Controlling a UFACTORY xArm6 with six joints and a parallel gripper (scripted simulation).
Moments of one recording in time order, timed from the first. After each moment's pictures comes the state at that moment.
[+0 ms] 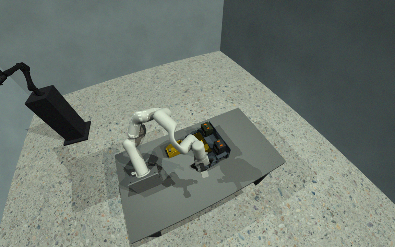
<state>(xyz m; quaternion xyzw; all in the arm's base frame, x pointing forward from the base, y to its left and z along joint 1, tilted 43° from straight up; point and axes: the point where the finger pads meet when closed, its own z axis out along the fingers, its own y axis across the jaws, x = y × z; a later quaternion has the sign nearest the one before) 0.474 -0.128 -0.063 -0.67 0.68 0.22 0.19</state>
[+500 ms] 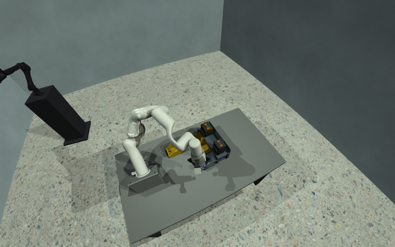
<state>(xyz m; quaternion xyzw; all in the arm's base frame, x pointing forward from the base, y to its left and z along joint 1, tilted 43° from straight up) 0.464 -0.086 -0.041 -0.58 0.75 0.26 0.19</state>
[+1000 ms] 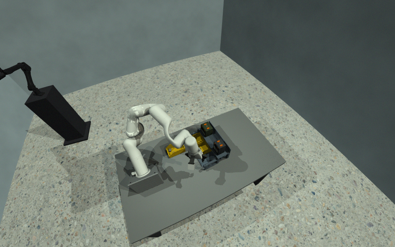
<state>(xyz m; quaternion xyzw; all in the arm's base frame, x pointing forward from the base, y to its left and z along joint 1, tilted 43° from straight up) 0.454 -0.044 -0.019 -0.47 0.81 0.30 0.18</state>
